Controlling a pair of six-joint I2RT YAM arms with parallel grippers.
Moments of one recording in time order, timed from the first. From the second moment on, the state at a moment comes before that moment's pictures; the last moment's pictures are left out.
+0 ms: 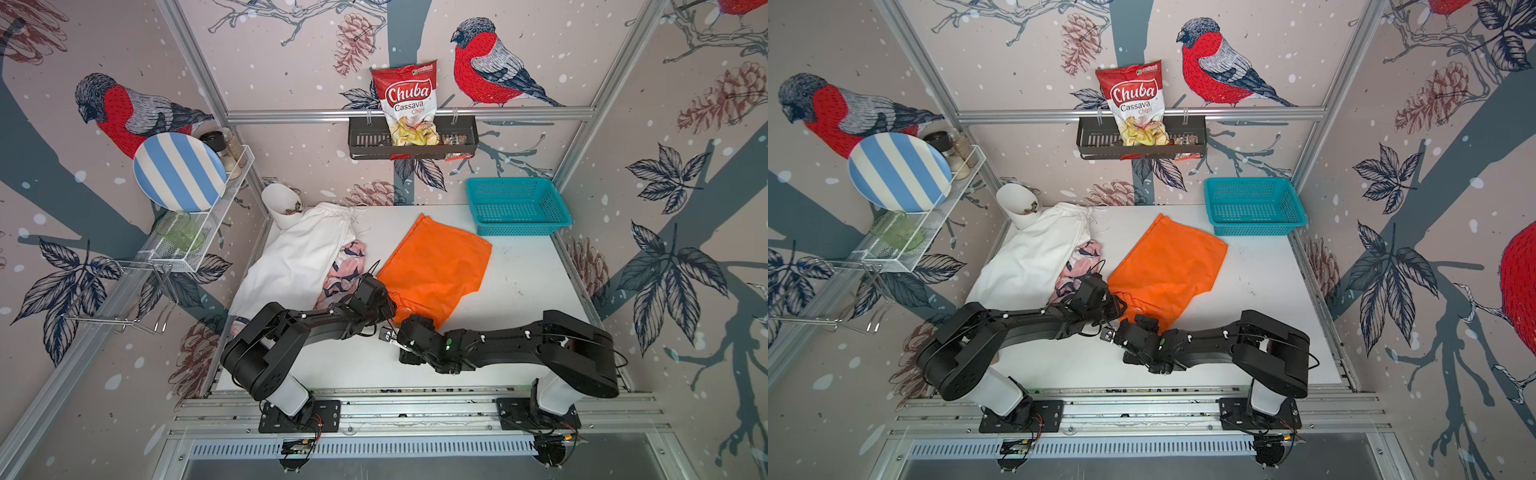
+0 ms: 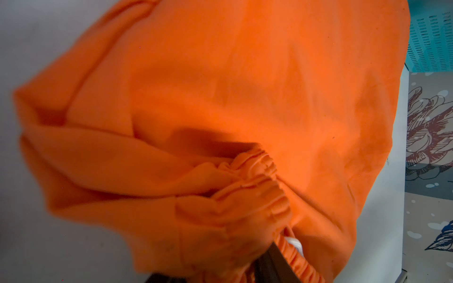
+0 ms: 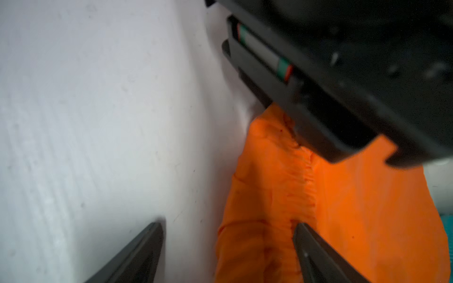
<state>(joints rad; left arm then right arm) -0.64 1.58 0.61 0.11 0.10 -0.91 1.26 1.71 0.79 -0.01 0.43 -0.38</state>
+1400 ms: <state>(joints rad) -0.46 1.34 0.73 -0.35 0.02 -0.72 0.86 1.48 0.53 0.19 -0.35 0.36</state>
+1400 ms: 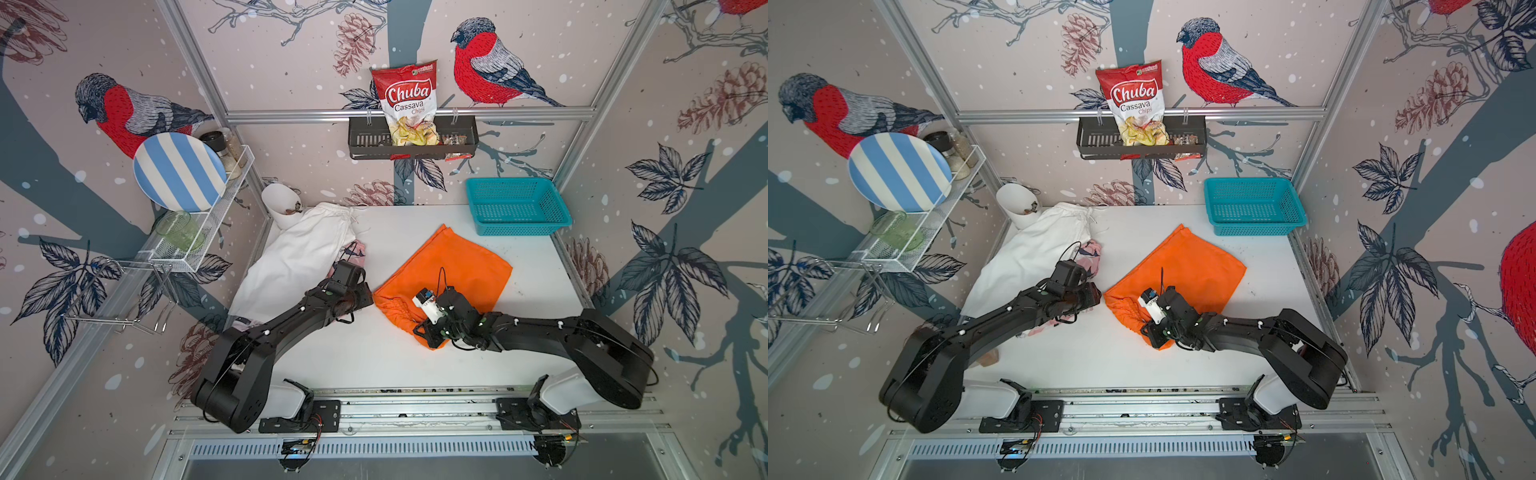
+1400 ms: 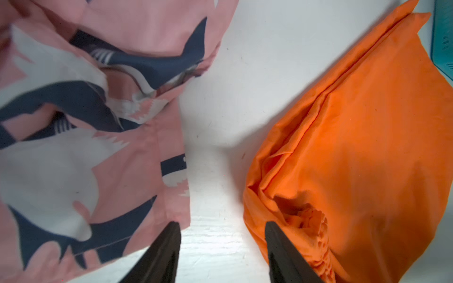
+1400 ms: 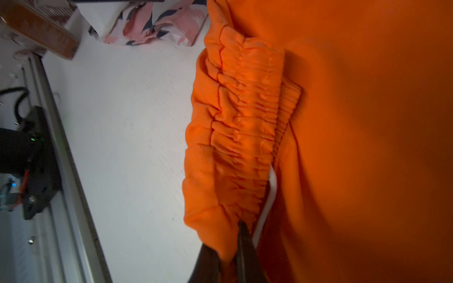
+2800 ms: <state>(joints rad) -0.65 1.71 0.93 -0.26 0.05 -0.80 1.26 1.59 0.93 -0.31 0.43 0.28</state>
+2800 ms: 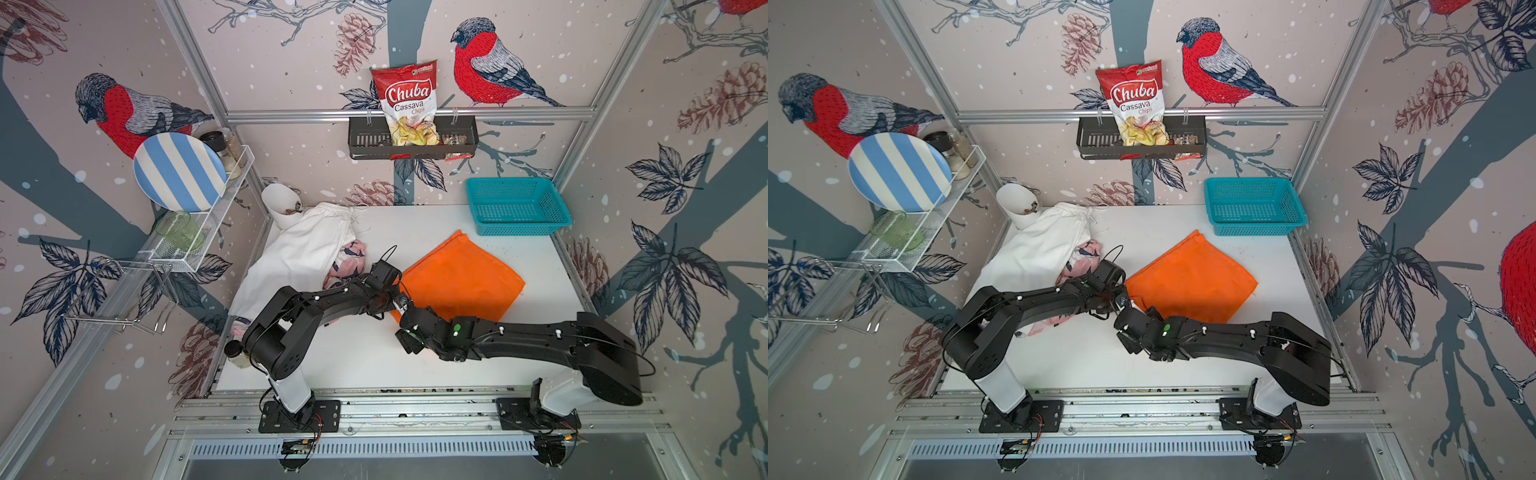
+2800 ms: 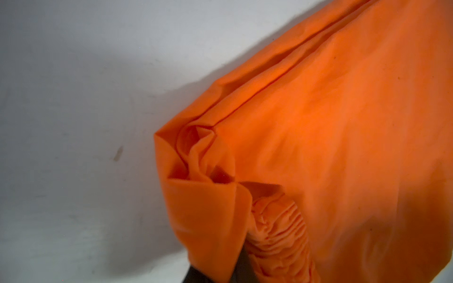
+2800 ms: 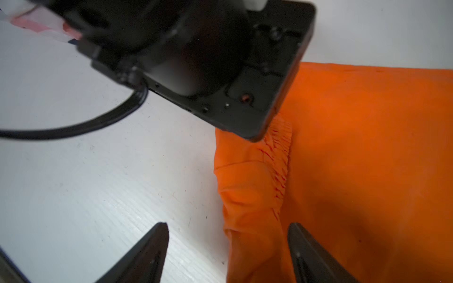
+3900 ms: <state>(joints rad) -0.58 1.22 0.65 -0.43 -0.07 -0.84 1.10 1.70 0.78 0.10 -0.11 0.39</state>
